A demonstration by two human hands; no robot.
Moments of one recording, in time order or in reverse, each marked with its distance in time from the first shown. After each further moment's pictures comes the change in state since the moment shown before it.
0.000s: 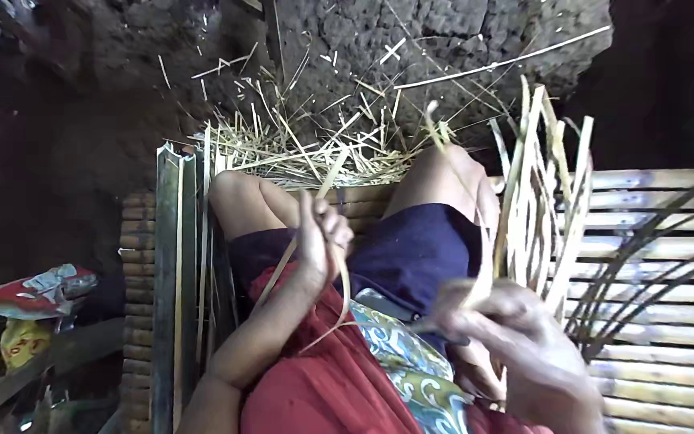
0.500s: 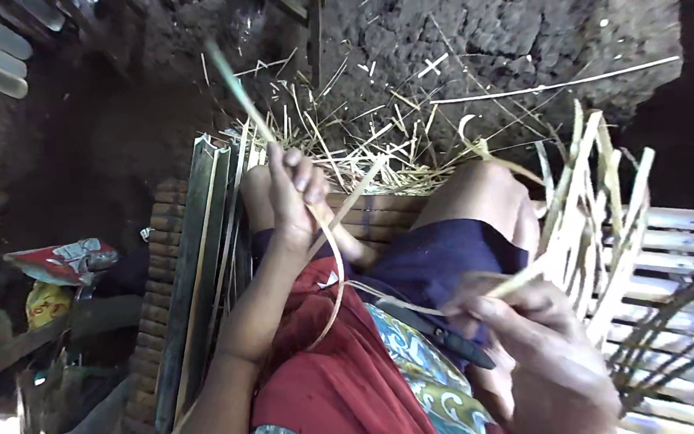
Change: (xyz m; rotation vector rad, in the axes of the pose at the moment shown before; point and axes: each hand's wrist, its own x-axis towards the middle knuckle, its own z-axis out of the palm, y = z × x) left_hand 0.023 0.079 -0.006 -0.077 -0.077 0.452; right_hand 0.022 0.009 0.008 0.099 -0.029 -0.027
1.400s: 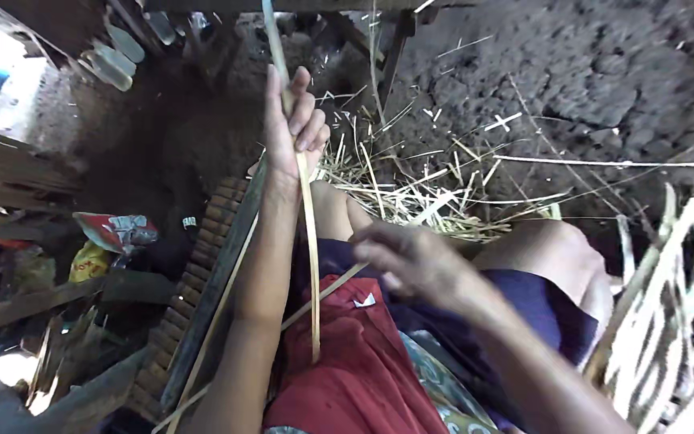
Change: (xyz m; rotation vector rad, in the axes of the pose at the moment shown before) left_hand 0.051 0.127 0.000 0.004 -0.317 0.221; right_hand 0.136 -0.004 0.085 -0.583 -0.362 0.140
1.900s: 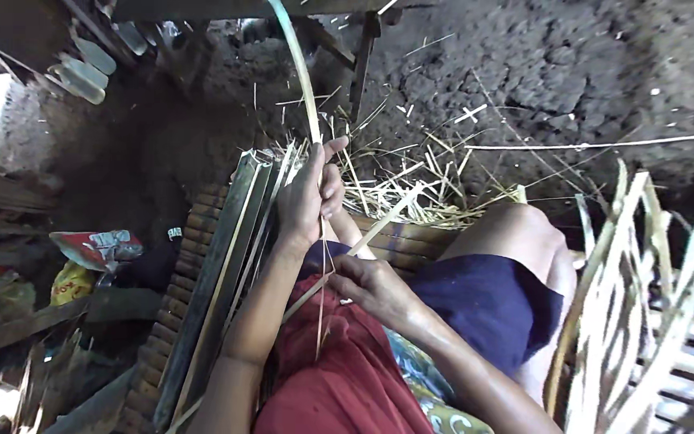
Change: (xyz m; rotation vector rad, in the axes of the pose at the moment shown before) left_hand -0.068 -0.062 0.009 0.333 0.062 -0.276; right_hand -0.027 0.022 0.048 0.214 0.014 0.005
